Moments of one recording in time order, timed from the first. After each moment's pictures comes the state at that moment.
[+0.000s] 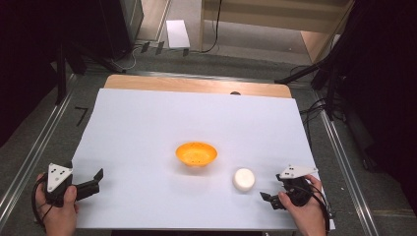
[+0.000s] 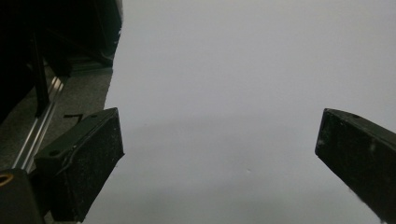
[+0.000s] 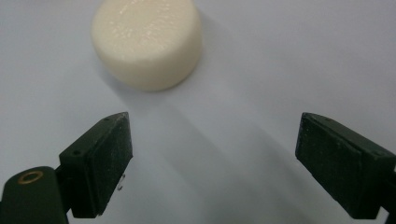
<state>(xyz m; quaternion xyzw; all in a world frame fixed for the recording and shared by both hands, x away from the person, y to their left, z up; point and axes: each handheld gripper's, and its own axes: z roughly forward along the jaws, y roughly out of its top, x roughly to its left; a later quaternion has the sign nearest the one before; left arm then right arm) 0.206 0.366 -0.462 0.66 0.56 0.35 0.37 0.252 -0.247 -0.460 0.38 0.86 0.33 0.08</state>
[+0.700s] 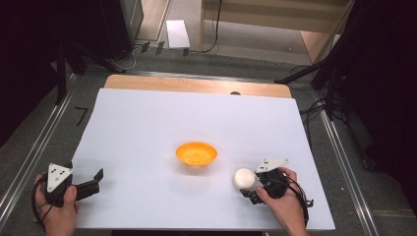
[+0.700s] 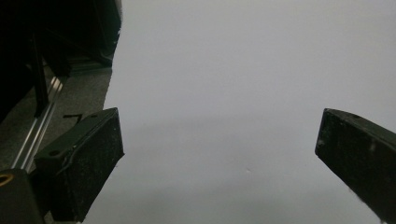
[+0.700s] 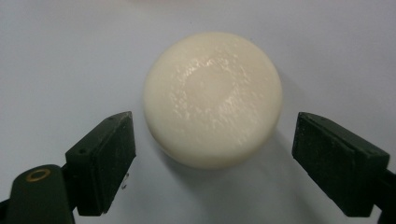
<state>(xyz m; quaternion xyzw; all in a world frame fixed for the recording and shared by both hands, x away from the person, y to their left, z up) 0.206 0.366 -0.462 0.66 0.56 0.34 0.37 0.271 -0.190 -0.461 0.35 0.88 0.32 0.05</state>
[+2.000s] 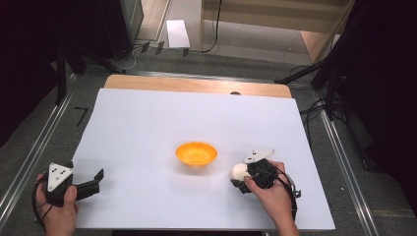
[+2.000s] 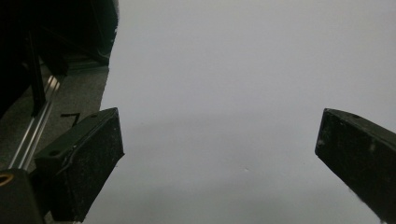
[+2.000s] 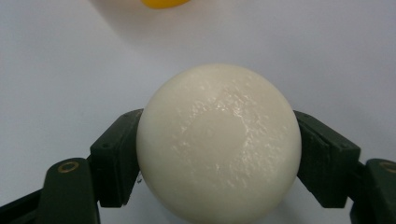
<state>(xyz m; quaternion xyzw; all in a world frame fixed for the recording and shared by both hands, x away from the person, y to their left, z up) 0.207 0.366 -0.462 0.66 0.56 0.34 0.37 0.291 -0.160 -0.450 0.34 0.88 0.31 0.07</state>
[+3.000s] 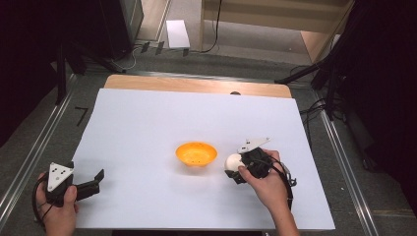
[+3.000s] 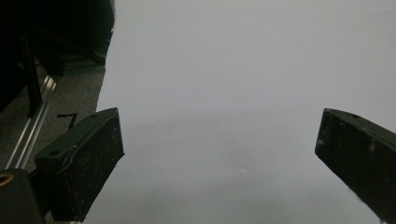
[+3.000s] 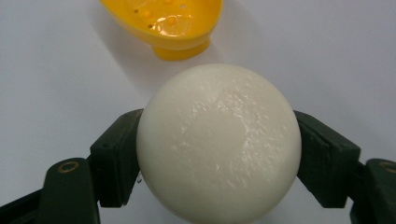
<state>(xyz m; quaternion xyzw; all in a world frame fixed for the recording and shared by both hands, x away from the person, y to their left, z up) 0.207 0.366 -0.462 0.67 0.55 0.34 0.37 0.308 -0.140 -0.422 0.32 0.89 0.32 0.07</state>
